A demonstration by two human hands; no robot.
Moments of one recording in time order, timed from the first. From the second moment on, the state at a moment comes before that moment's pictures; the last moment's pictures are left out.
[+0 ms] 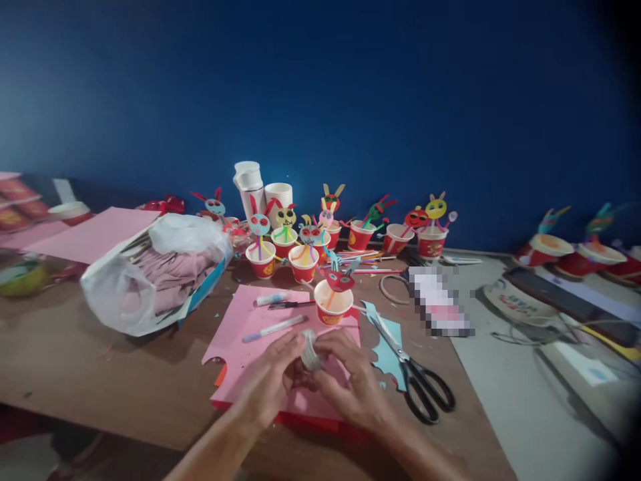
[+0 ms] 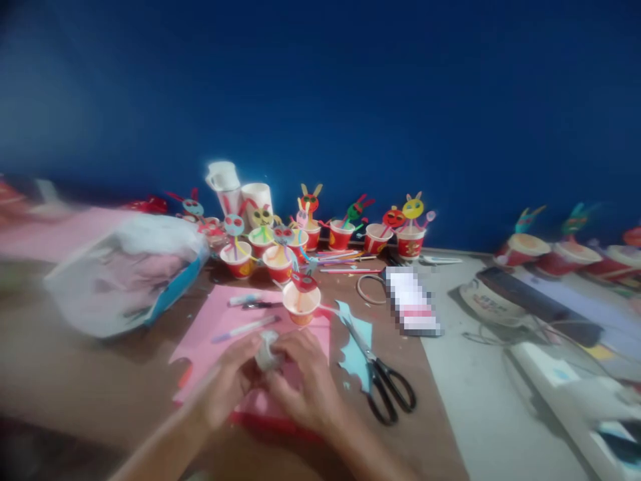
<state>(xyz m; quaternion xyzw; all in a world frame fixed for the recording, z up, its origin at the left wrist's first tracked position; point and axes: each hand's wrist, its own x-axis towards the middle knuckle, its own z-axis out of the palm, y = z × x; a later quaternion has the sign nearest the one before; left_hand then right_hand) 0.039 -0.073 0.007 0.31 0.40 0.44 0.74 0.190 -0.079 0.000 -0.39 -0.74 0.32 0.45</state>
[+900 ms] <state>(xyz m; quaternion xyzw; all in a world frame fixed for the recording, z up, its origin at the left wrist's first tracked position) 0.047 -0.080 0.017 0.38 0.42 0.43 0.70 0.191 -0.078 0.006 -0.44 -0.59 0.49 0.46</state>
